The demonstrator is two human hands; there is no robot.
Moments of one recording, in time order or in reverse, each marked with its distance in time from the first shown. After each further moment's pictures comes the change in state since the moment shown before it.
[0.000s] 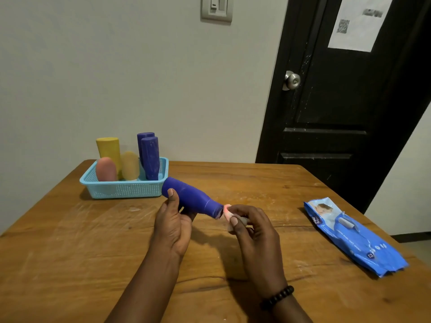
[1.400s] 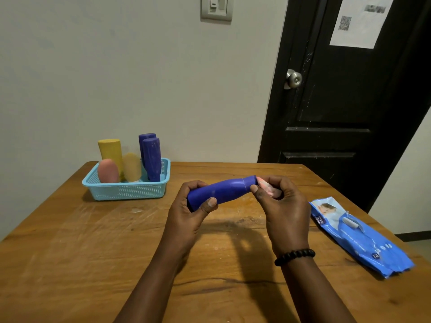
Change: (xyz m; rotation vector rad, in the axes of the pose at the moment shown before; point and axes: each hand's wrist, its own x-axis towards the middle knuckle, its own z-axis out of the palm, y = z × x) left_hand -0.008 0.001 -0.008 0.942 -0.356 0.355; right_hand 0.048 -0.019 -0.028 0.013 0.235 0.084
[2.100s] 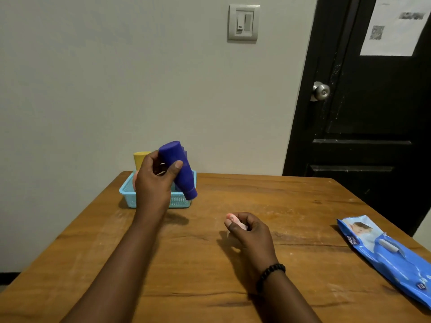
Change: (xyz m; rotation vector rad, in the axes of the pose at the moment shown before) left_hand 0.059 0.054 -0.083 0.257 0.469 0.160; right_hand -0.028 0.044 0.079 0.260 -0.388 0.397
